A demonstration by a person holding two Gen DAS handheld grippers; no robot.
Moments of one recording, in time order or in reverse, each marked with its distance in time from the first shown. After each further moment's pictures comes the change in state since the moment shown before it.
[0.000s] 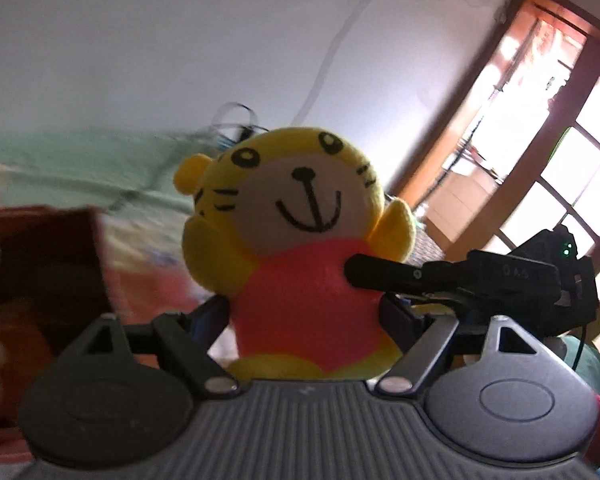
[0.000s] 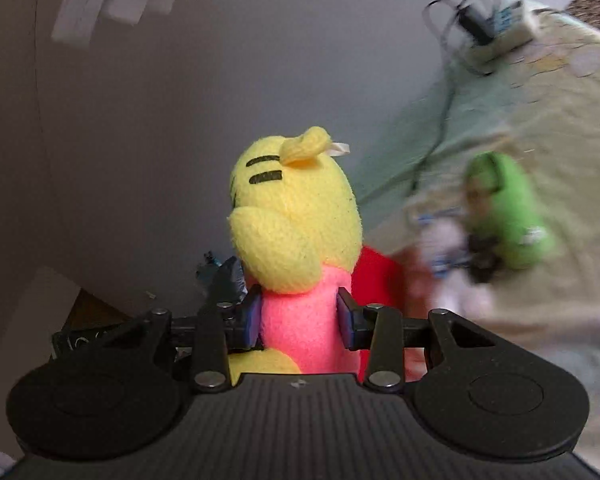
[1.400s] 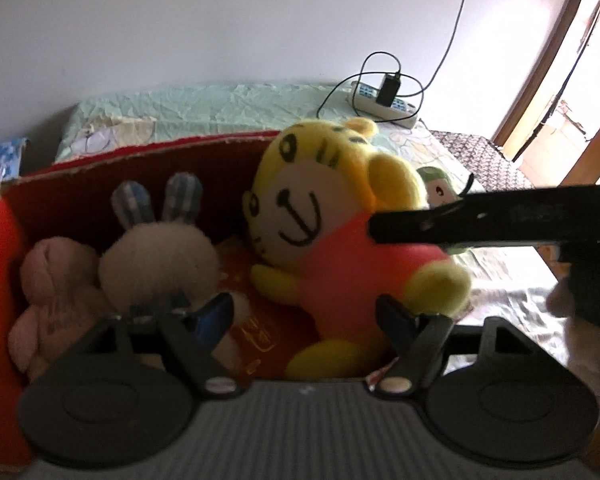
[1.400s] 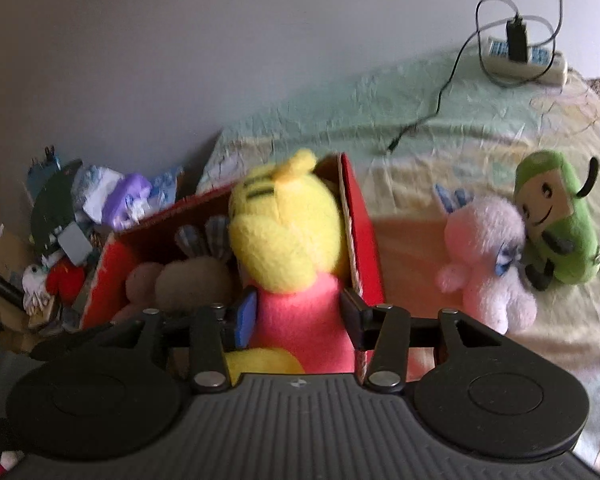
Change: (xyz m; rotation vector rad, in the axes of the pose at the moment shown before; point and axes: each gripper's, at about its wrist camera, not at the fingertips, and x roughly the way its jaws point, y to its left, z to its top) left arm -0.023 0.145 -0.030 0.037 0.162 0.268; right arm 0.168 0.077 -0.056 -0.309 0.064 -0.577
